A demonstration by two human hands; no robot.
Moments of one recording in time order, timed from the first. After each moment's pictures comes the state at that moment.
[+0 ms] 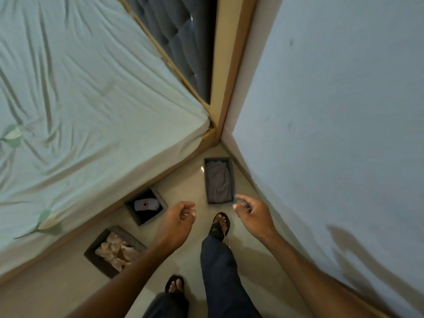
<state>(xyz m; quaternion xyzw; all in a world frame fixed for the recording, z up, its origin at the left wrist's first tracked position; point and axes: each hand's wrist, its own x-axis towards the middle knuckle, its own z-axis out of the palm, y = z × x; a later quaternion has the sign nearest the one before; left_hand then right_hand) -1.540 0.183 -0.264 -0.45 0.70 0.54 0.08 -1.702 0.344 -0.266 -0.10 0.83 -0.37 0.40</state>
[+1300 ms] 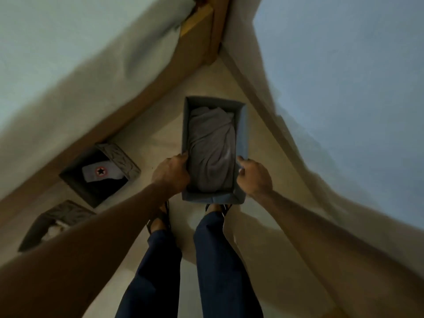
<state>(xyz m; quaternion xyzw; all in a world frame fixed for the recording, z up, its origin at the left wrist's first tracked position) -1.639 0.132 -0.633 -0.34 0.79 0.36 0.36 -1.754 0.321 -0.672 -0.17 0.87 -0.06 0.45</state>
